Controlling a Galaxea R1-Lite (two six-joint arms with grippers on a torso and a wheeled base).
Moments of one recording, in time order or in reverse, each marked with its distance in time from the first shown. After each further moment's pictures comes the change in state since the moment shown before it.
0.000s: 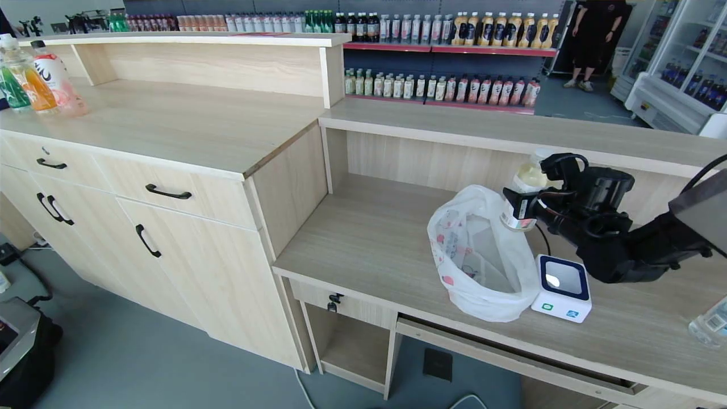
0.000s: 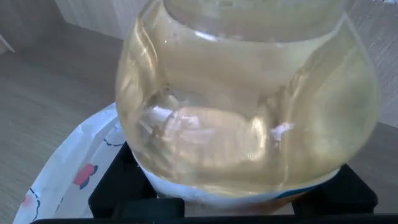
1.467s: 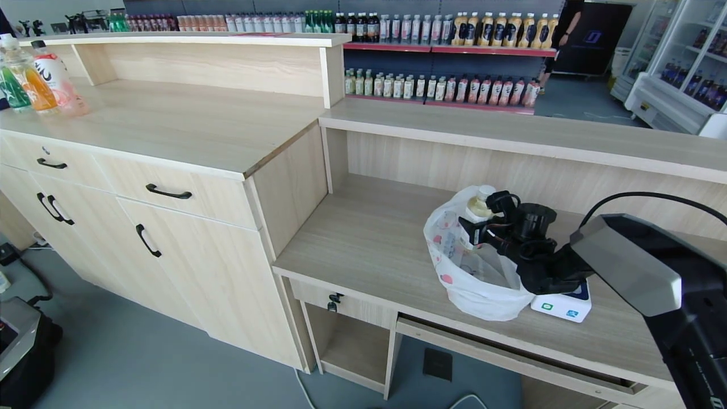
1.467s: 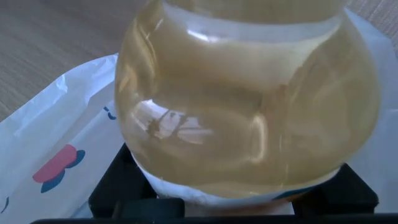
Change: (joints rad) left arm 0.000 0.000 0.000 0.000 0.000 0.000; right arm 0.050 0.418 -0.369 0.009 0.133 -0.025
